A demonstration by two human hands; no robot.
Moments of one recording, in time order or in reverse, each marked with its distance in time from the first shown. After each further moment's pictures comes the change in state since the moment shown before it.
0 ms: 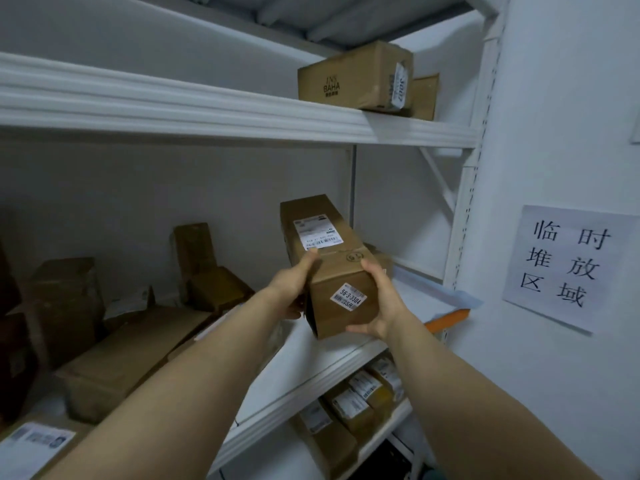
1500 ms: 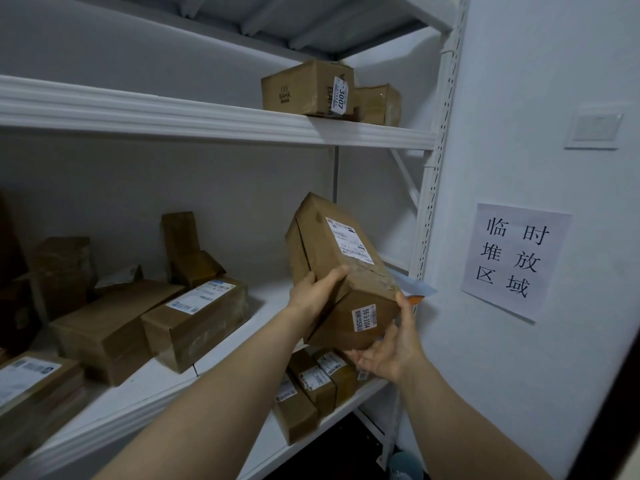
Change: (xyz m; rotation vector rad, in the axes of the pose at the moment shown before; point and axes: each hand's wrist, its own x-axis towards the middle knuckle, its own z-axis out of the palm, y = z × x) left_hand -0.094 -0.012 0.128 -0.057 0.029 0.107; right_hand -0.093 0.027 -0.136 0.320 -0.088 0.167
